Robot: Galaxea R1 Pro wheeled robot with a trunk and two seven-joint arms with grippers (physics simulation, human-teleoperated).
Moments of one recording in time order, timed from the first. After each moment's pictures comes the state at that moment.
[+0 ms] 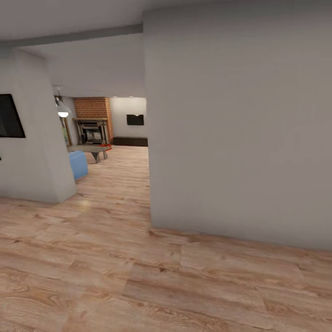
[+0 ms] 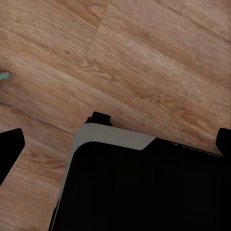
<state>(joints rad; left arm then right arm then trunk) -0.23 -0.01 0.11 0.00 0.17 -0.04 0.07 -0.14 -0.03 0.24 0.03 -0.16 -0.14 -0.02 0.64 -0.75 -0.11</state>
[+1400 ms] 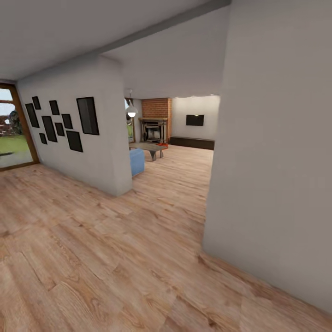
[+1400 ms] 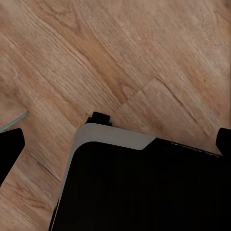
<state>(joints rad) -0.23 -0.01 0.11 0.00 0.17 -0.04 0.07 -0.14 -0.03 0.24 0.03 -0.16 -0.14 -0.02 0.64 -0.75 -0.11</state>
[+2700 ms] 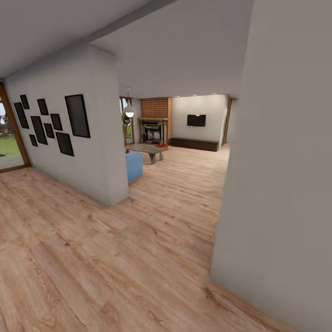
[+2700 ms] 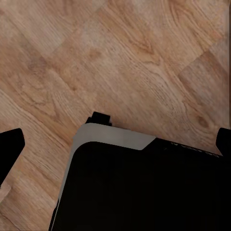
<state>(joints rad) -0.23 -0.01 0.11 0.00 0.17 -0.04 0.07 -0.14 -0.03 0.24 0.03 -0.16 -0.14 -0.02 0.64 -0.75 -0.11</state>
